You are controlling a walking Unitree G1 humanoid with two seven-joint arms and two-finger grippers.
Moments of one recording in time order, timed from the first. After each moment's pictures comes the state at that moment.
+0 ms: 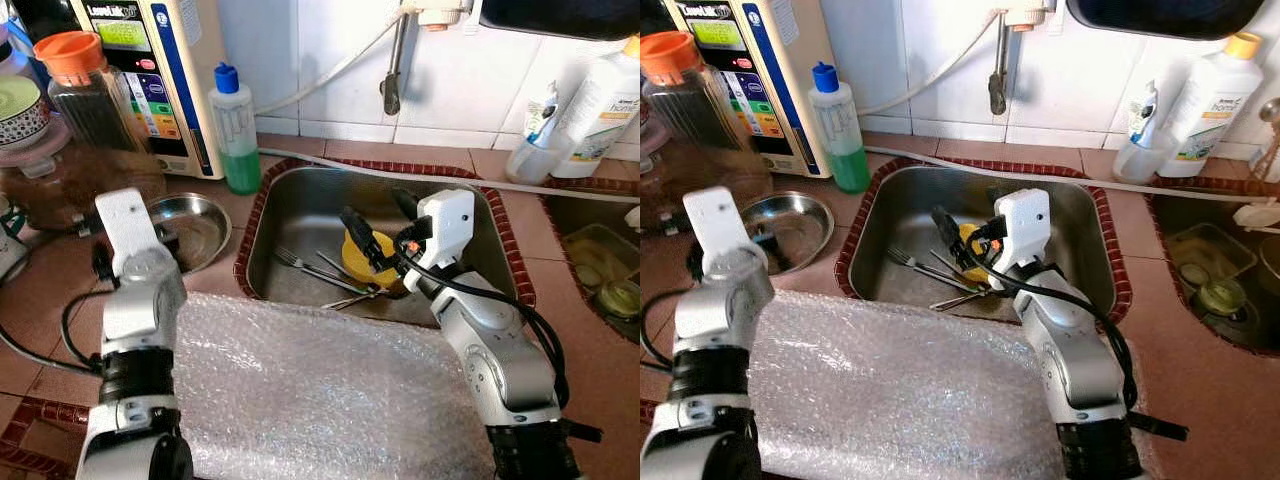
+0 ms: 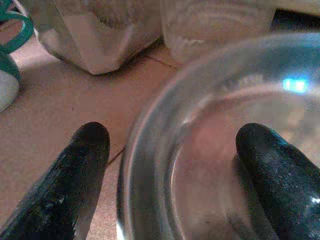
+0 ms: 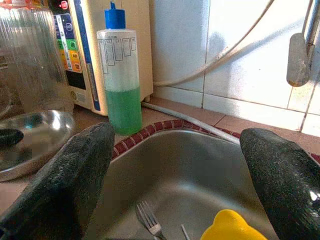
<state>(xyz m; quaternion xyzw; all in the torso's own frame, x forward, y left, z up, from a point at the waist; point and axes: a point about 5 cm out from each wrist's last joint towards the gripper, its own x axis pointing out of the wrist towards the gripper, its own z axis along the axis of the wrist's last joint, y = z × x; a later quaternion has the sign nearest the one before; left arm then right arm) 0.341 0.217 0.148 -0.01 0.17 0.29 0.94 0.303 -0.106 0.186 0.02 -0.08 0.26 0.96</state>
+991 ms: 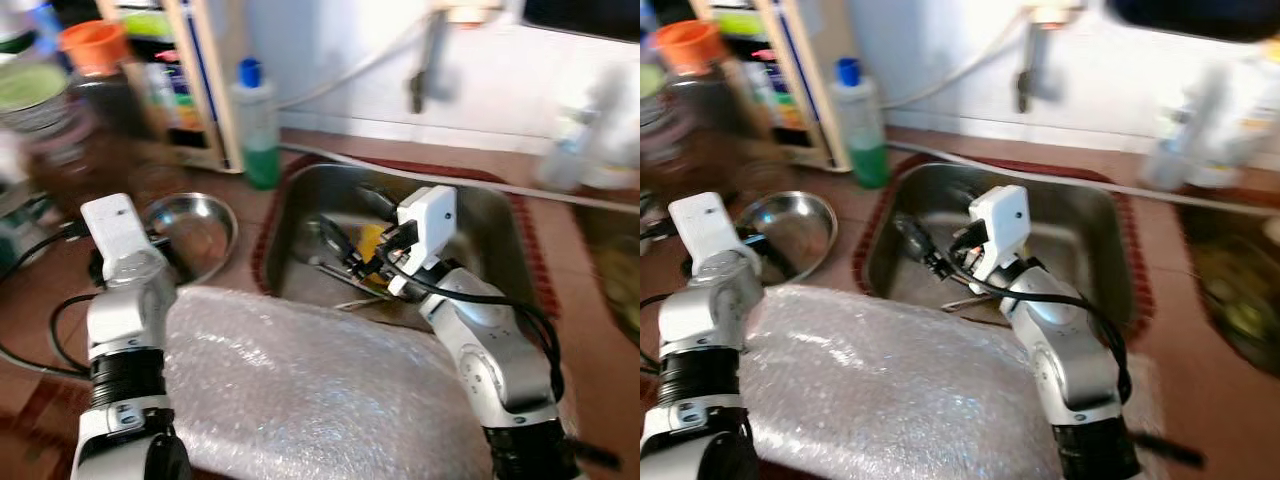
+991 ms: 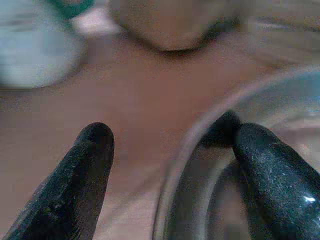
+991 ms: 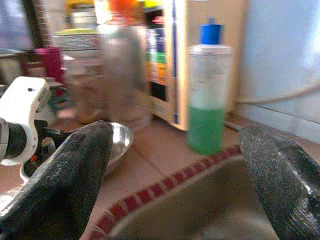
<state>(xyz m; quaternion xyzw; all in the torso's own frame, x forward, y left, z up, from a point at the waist) 0.335 0.230 0.149 -0.05 0.18 0.30 0.94 0.291 -0.082 0.199 0.03 -0.10 0.37 0.92</state>
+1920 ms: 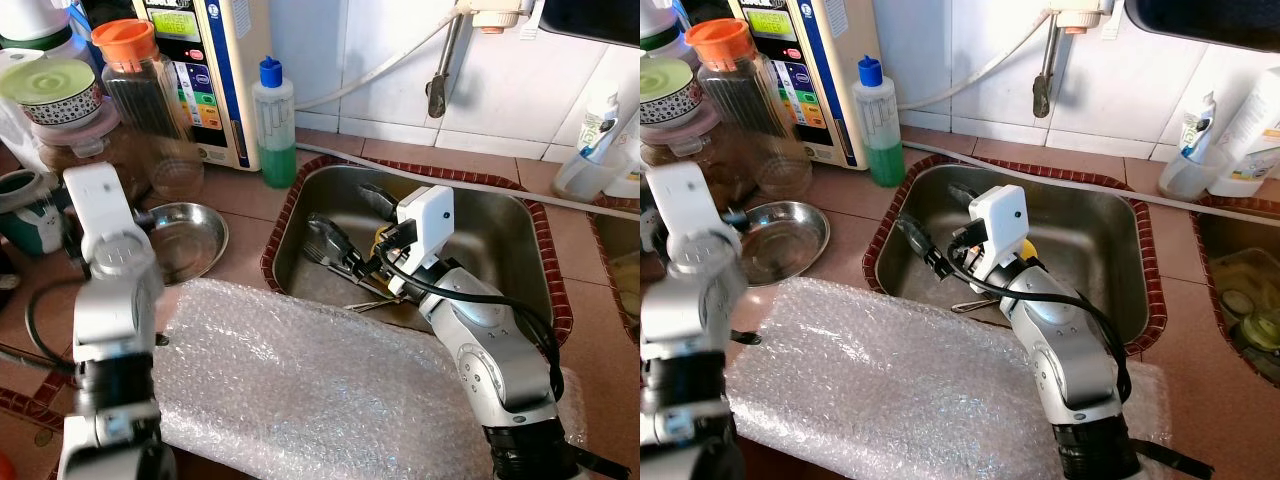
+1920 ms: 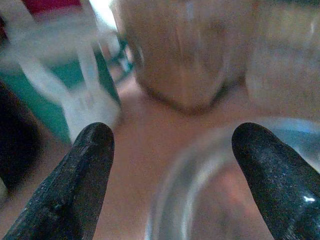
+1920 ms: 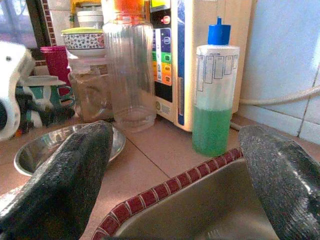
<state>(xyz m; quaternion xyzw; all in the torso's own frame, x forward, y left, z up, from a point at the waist) 0.327 0.226 0.172 0.00 0.13 0.28 0.95 0.293 -0.084 0.198 0.02 -0.10 0.36 0.93</state>
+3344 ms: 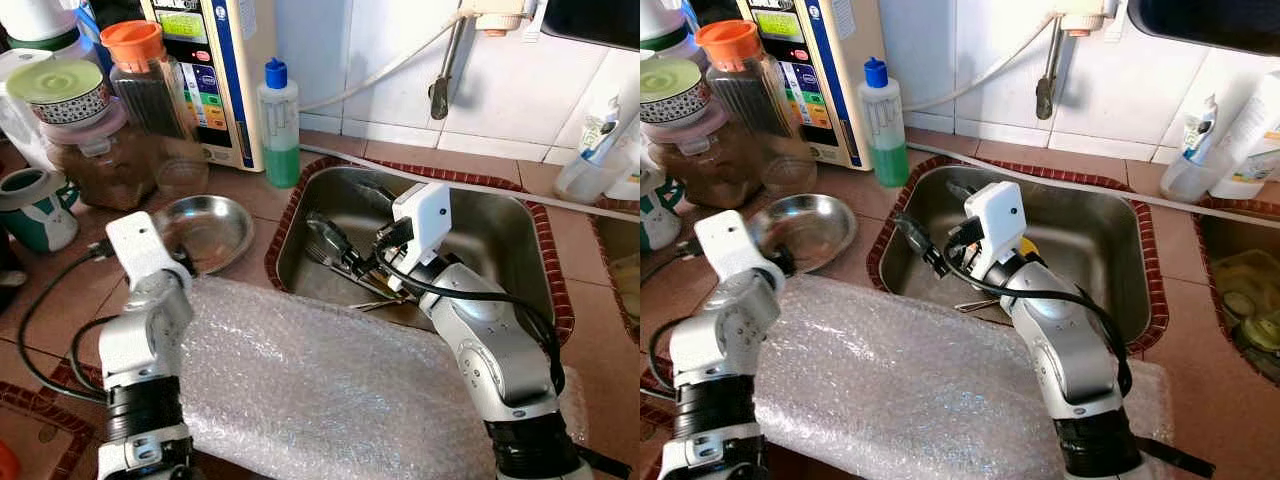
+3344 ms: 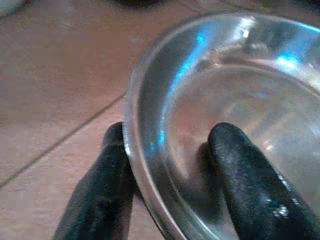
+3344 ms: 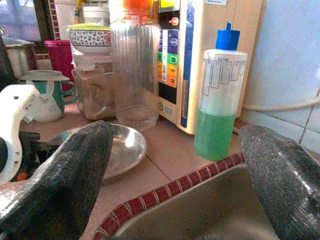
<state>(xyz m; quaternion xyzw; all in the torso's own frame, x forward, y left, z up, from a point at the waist) 0.324 0.193 0.137 -0.13 0.18 0.19 0.96 0.296 -0.084 0.200 0.00 -0.10 0.37 0.93</state>
